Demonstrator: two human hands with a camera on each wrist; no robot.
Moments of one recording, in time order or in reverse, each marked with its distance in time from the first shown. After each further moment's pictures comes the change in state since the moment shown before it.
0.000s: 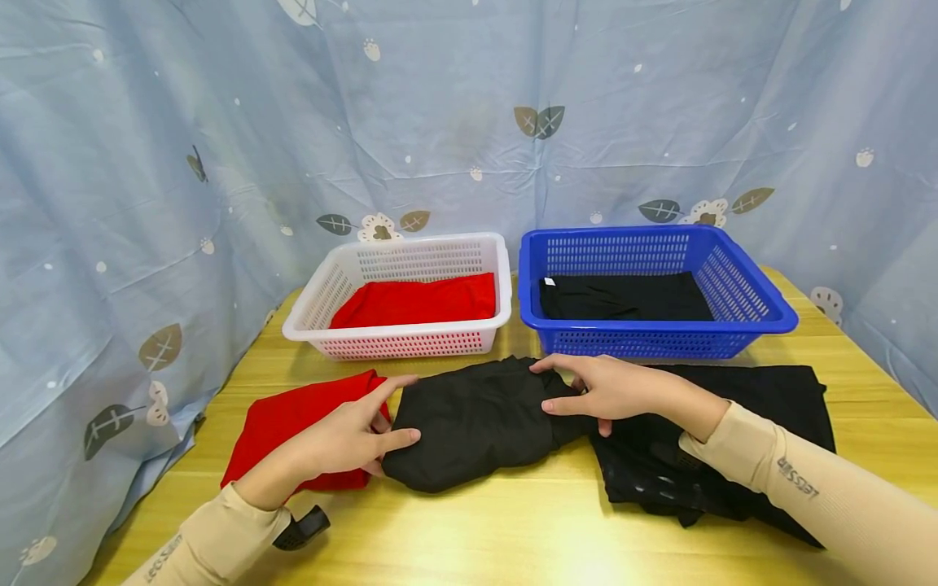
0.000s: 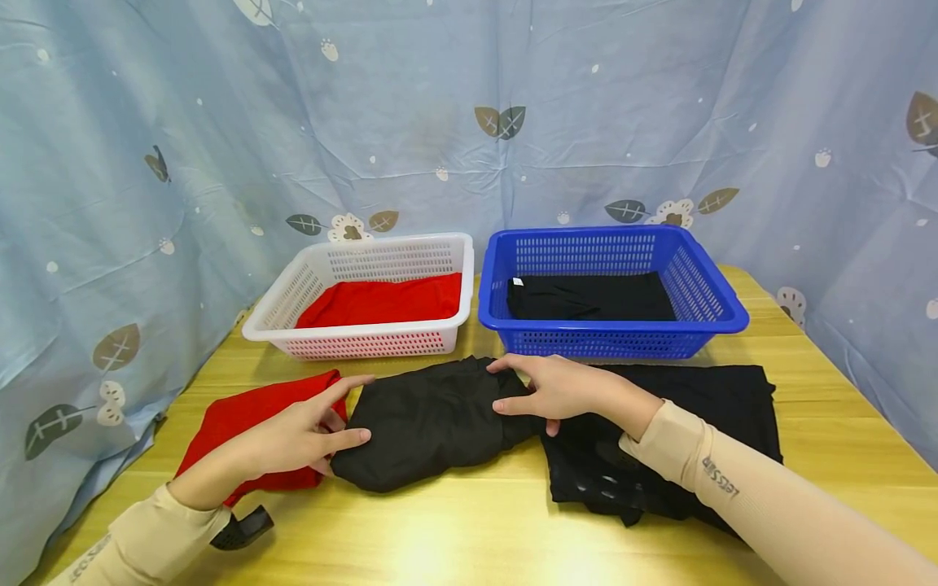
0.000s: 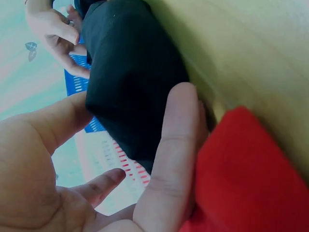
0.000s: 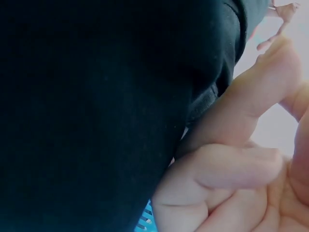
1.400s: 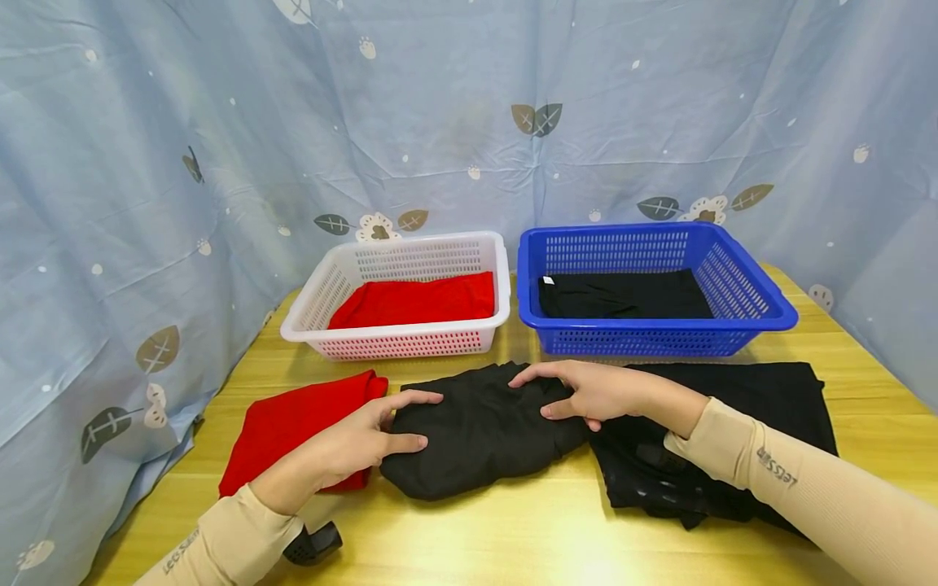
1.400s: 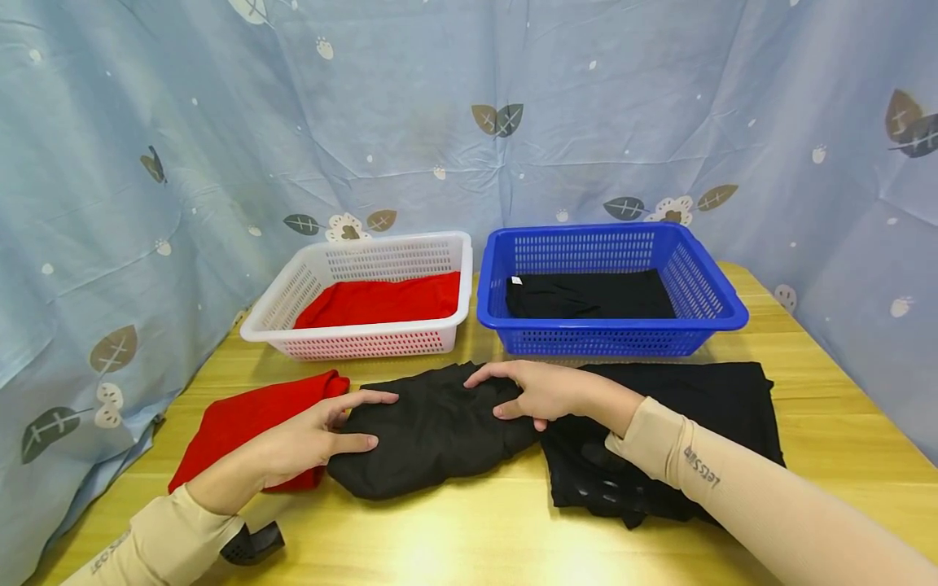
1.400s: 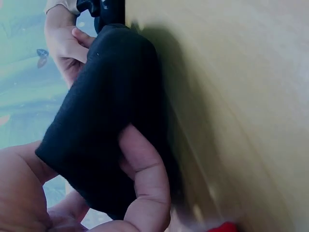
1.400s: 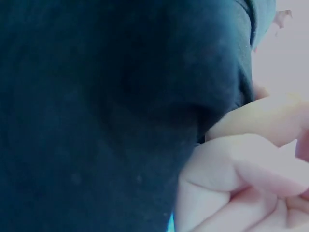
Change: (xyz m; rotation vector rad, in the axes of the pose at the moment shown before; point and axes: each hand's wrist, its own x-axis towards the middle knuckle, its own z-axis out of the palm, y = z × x) left_hand 0.014 -0.002 0.016 -0.231 -0.054 0.024; right_hand 0.013 -0.003 0.010 0.168 -0.087 -0.073
